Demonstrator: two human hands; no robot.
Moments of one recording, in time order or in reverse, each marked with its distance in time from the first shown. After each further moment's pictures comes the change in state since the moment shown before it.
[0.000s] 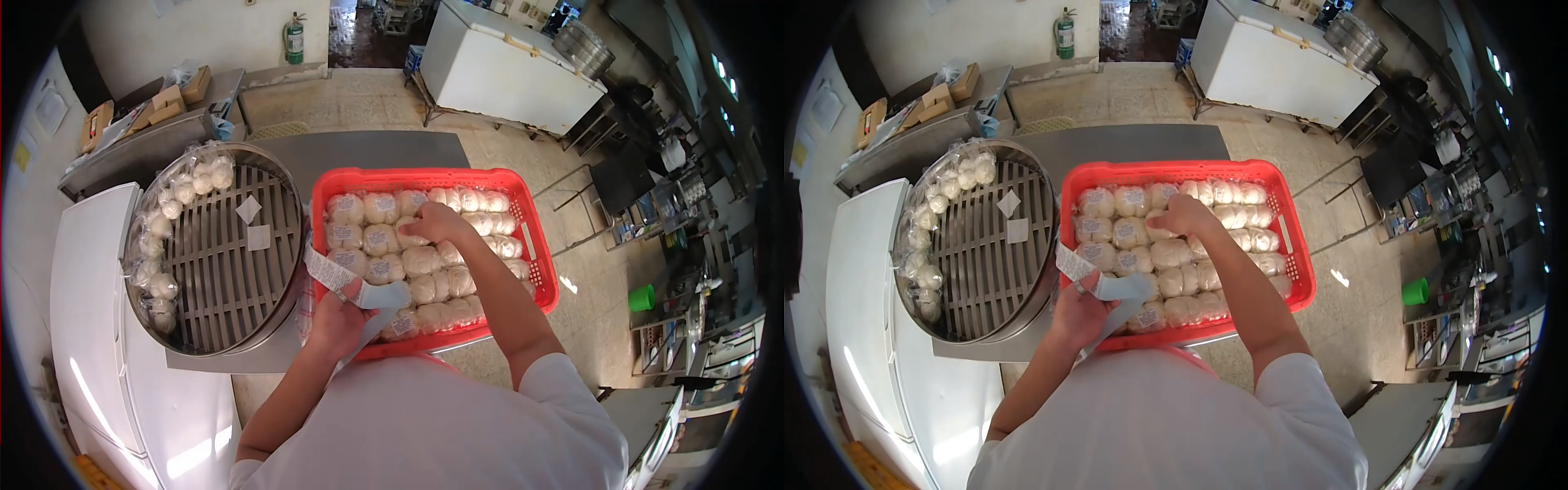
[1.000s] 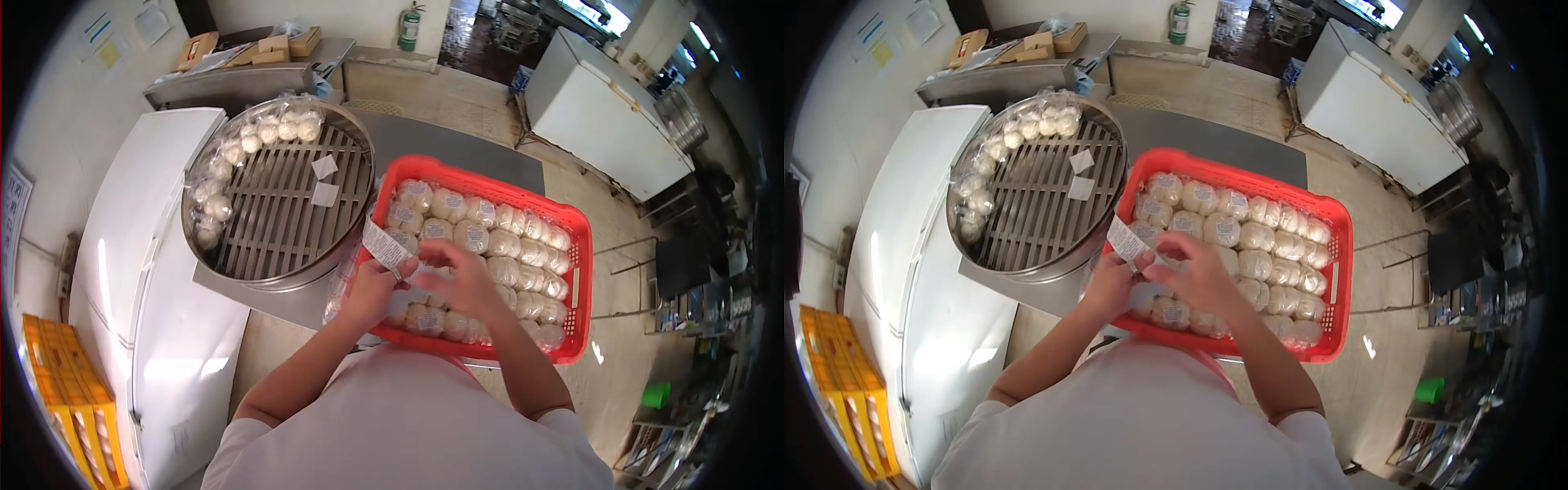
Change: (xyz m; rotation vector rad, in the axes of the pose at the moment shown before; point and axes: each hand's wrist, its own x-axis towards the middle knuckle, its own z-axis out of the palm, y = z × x) left_hand 0.009 -0.024 0.004 0.455 0.302 0.306; right_hand -0.114 -0.077 0.036 0.821 0.169 -0.601
